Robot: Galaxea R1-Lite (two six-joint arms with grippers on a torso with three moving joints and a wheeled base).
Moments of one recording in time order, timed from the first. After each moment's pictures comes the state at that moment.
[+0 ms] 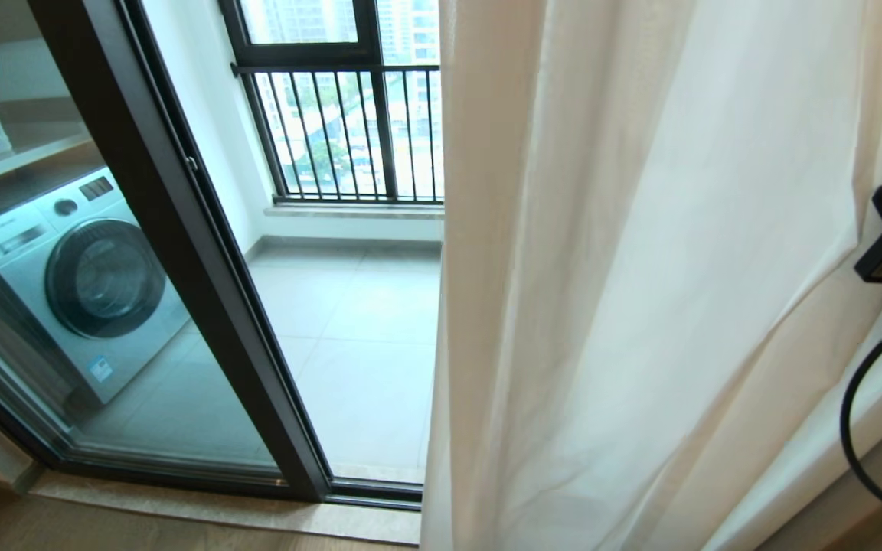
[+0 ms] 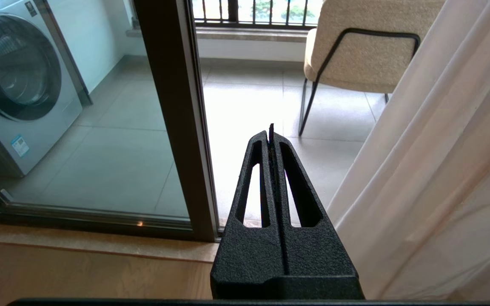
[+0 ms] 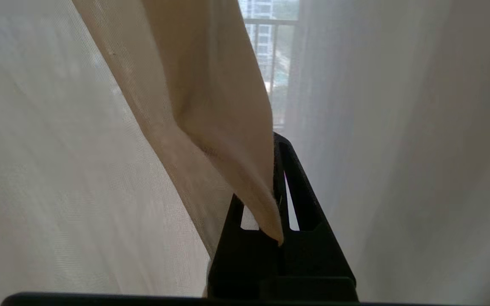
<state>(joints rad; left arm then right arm) 0.00 0.00 0.00 -0.01 -0.02 -0.02 0.06 1.36 -0.48 -1.18 -0.23 -0.08</state>
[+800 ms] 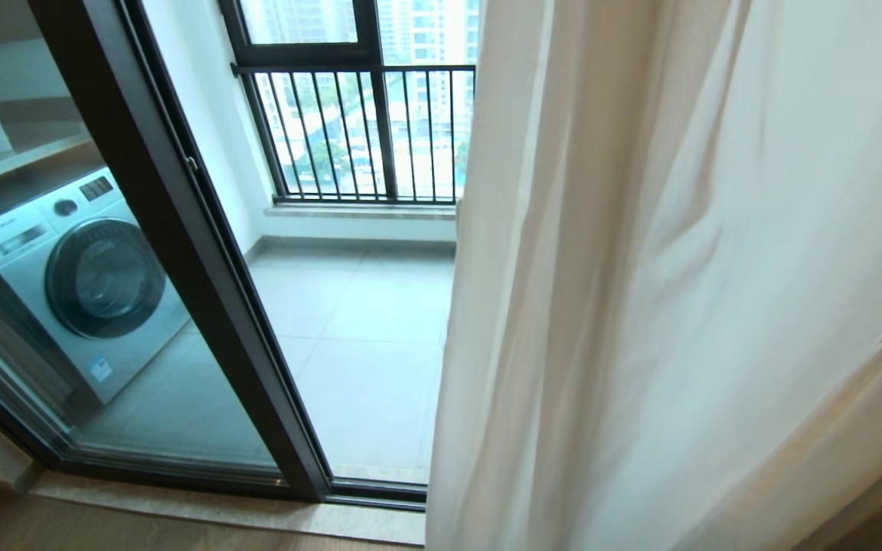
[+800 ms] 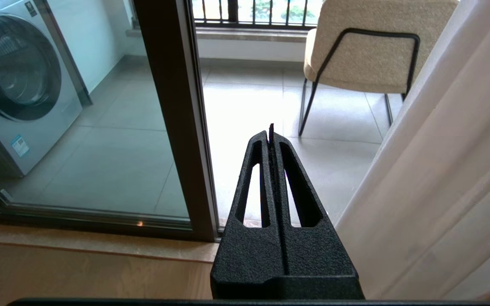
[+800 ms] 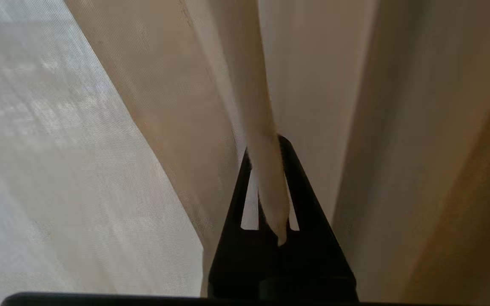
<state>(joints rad) 0.00 0.00 0.00 -0.01 -0.02 -0.02 -0.28 1.26 -0.47 -1.06 -0.22 -0.01</state>
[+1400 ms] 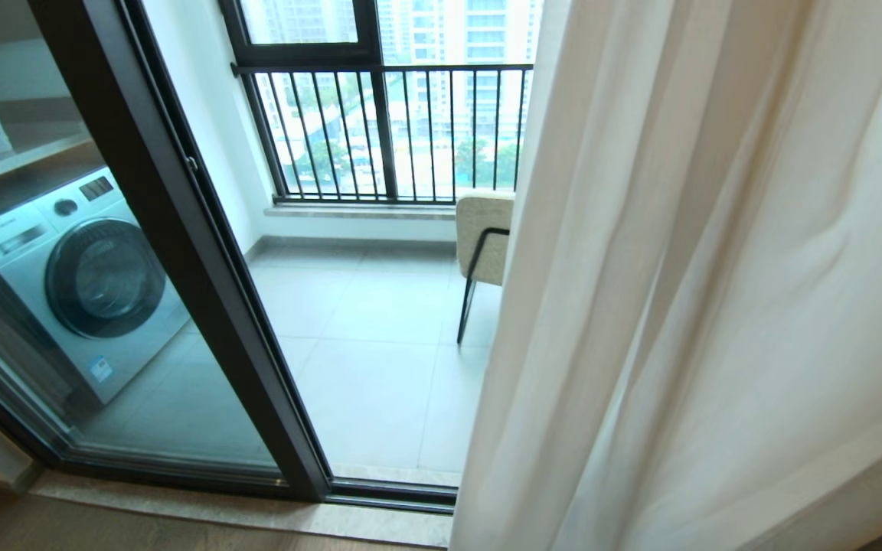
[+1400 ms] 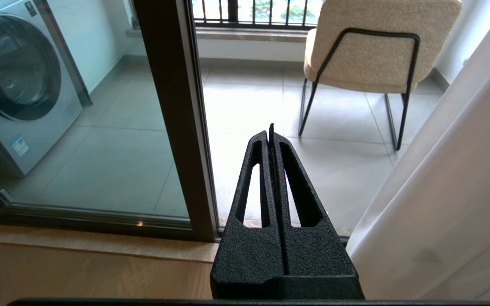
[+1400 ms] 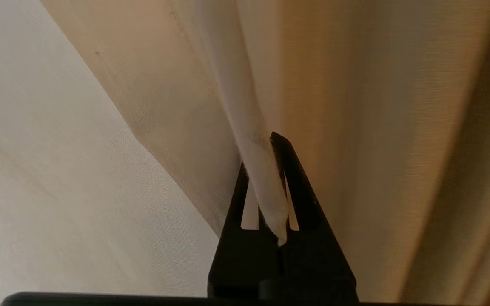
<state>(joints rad) 0.00 0.00 0.00 -0.01 -0.02 -0.02 -0.59 1.28 -0.48 -1.07 -0.22 0.09</state>
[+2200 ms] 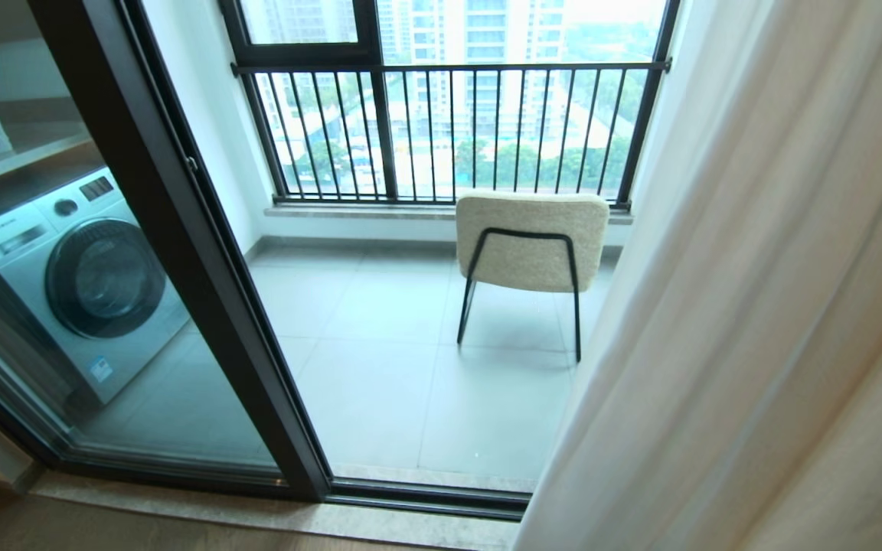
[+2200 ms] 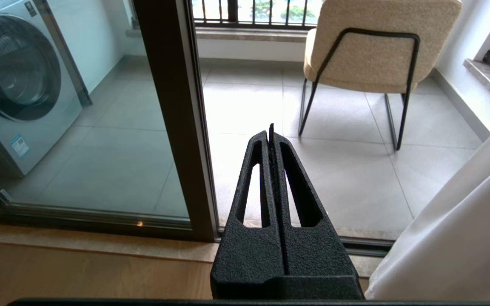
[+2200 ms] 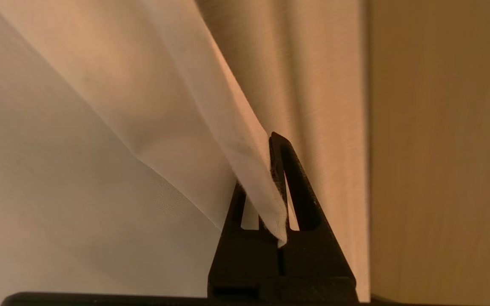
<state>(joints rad) 0.00 0.00 0.00 -0.01 -0.02 -0.02 -0.99 1.38 -0.54 -1.08 -0.22 0.26</state>
